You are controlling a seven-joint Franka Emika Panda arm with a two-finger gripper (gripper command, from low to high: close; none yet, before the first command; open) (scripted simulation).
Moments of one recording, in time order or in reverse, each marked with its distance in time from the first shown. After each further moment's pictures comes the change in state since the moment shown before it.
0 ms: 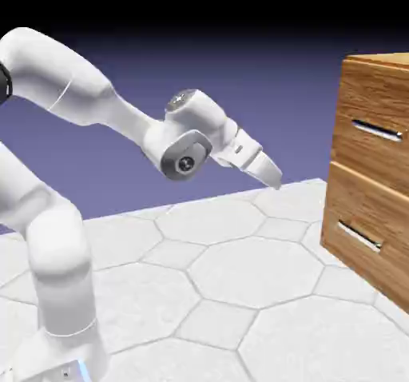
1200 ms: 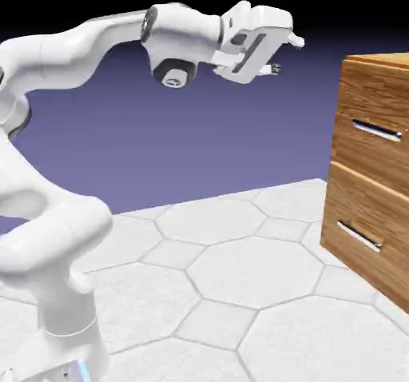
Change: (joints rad) arm -0.981 -0.378 0.749 0.491 1.446 -0.270 -1.566
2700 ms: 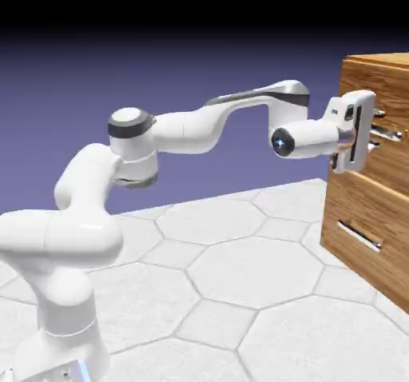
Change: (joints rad) arm -0.998 -0.357 0.713 0.597 1.314 -0.199 -1.394
